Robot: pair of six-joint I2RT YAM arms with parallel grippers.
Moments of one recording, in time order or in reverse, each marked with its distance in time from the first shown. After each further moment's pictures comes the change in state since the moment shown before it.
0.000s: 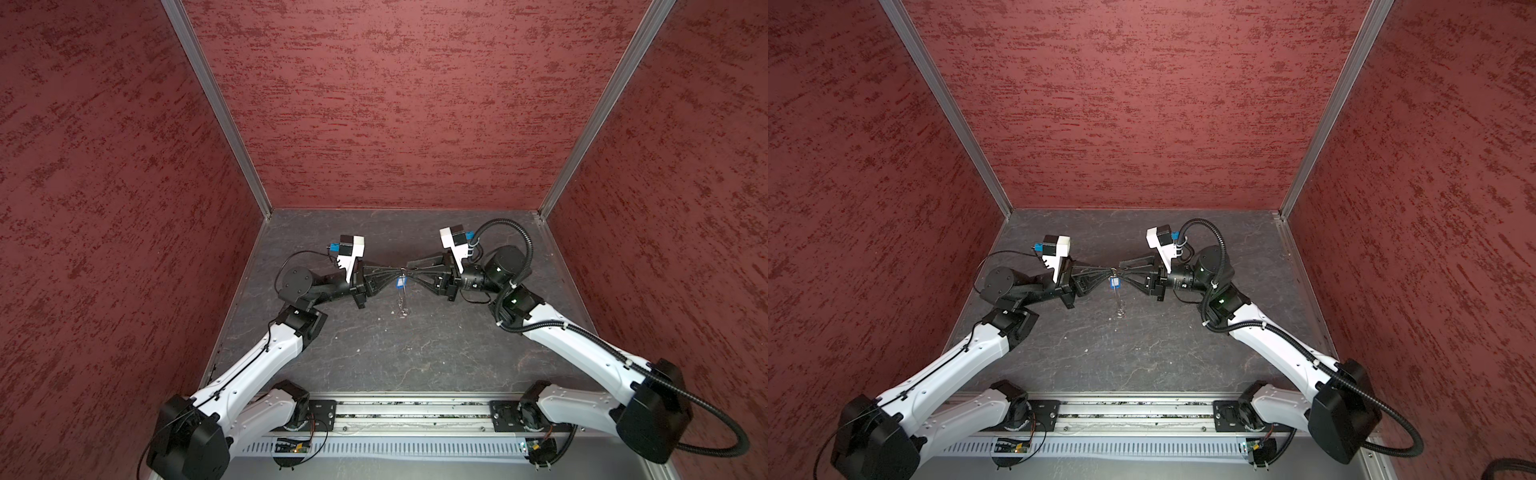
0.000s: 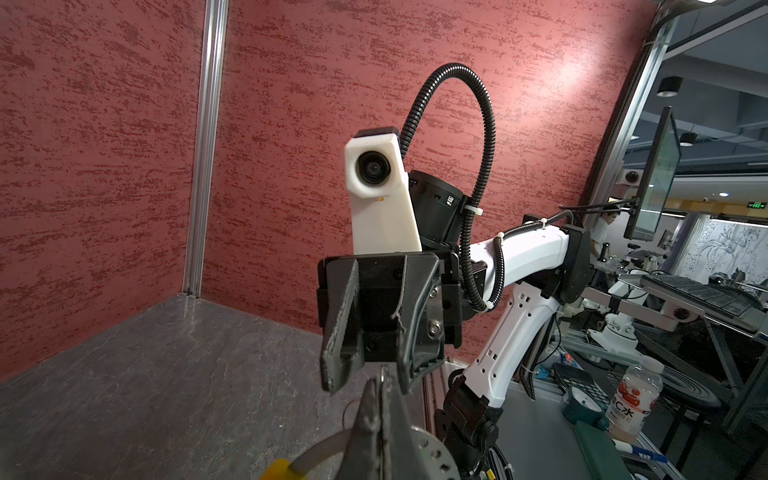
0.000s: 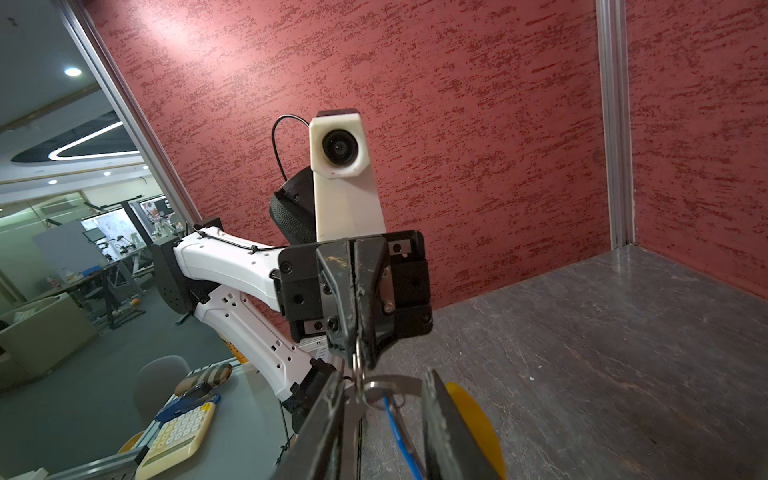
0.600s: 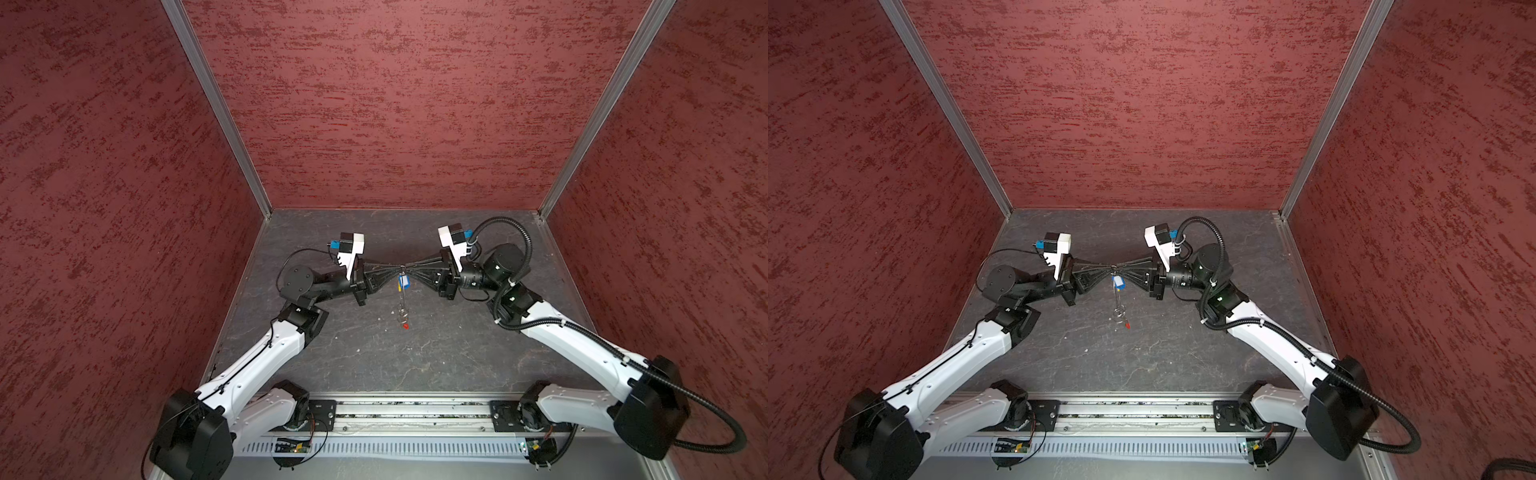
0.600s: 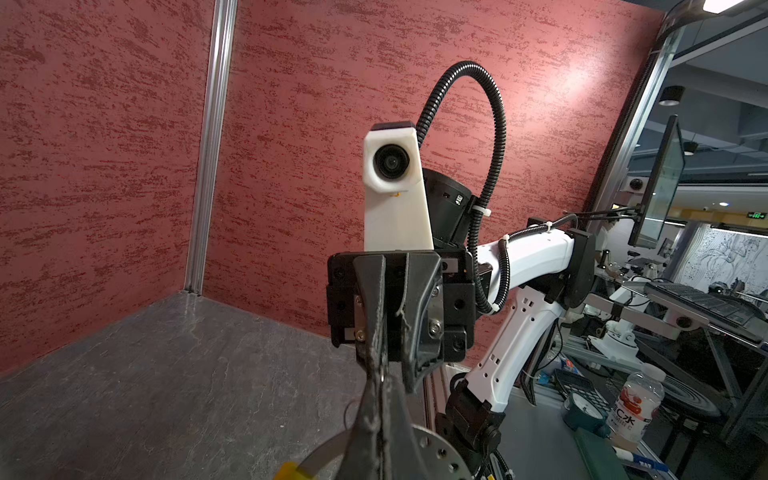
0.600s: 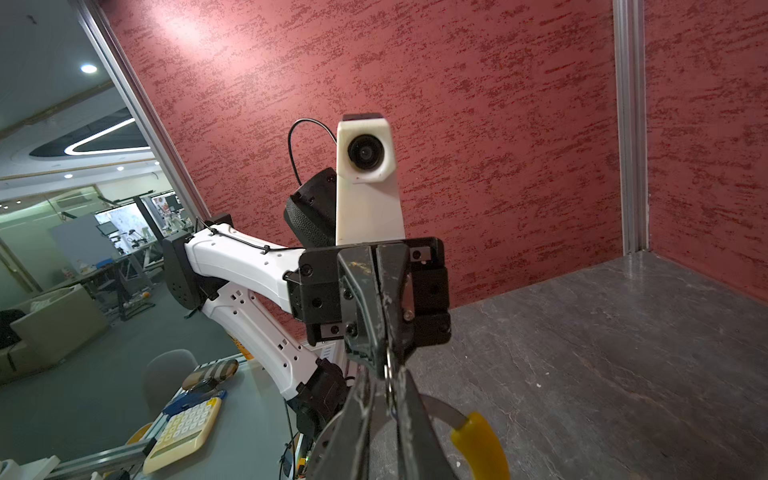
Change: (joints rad) left arm 0.010 0.030 0.000 0.043 0.003 -0.030; right arm 0.000 0.026 0.022 0.021 -0.020 0.006
